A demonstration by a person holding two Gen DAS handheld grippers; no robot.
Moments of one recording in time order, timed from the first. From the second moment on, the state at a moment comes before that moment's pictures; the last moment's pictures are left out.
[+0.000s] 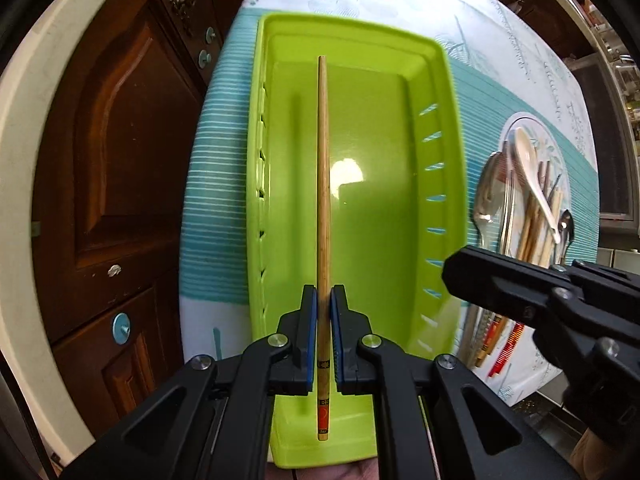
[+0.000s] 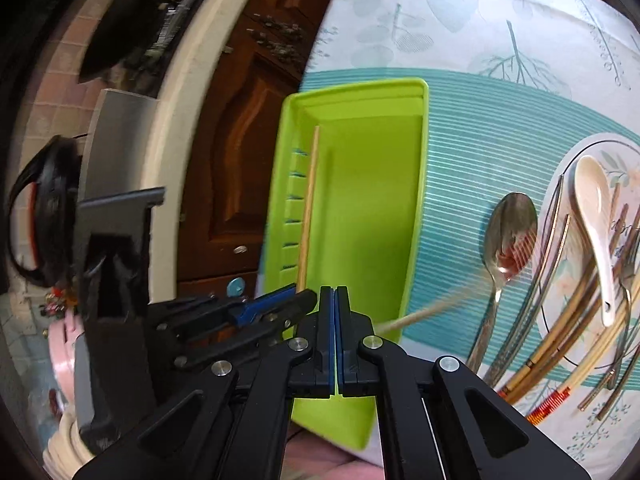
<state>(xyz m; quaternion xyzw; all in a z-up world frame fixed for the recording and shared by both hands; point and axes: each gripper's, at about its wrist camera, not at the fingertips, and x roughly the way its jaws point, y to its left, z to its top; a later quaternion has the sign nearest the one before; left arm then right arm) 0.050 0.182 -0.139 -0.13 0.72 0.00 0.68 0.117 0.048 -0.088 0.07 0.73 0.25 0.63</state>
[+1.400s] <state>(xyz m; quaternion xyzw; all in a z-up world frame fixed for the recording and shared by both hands) 0.053 0.190 -0.087 -0.14 0.64 -0.01 0.76 0.118 0.004 -0.155 -0.02 0.71 0.21 0.67</state>
